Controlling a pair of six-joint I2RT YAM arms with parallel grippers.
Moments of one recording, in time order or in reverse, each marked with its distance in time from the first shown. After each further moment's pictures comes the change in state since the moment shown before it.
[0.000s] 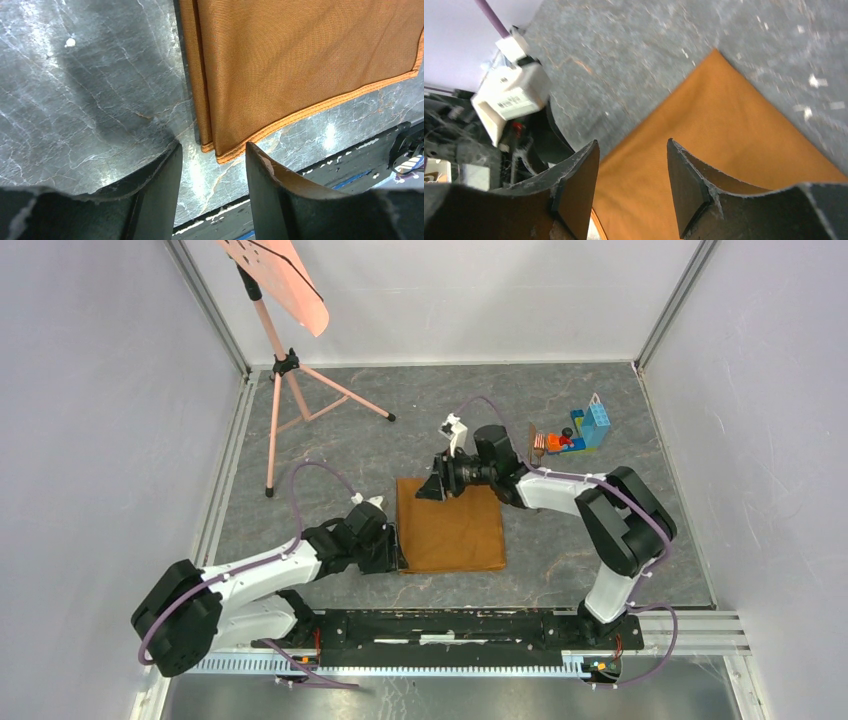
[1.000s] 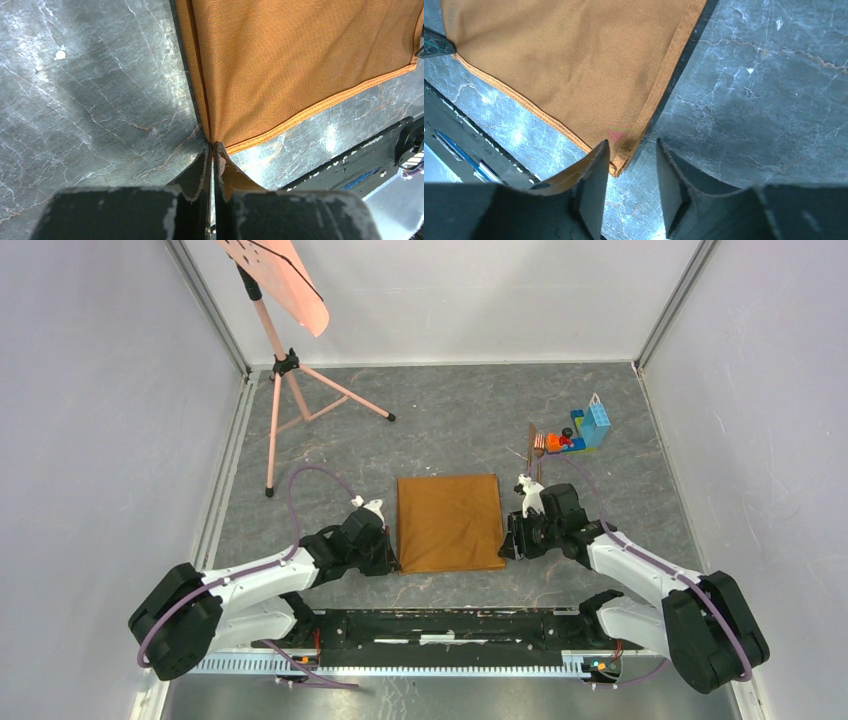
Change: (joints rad) left arm -0.005 -0.014 -0.077 0.131 0.009 0.039; right arm -0.200 -0.663 -0.570 -0.564 0.258 -0.140
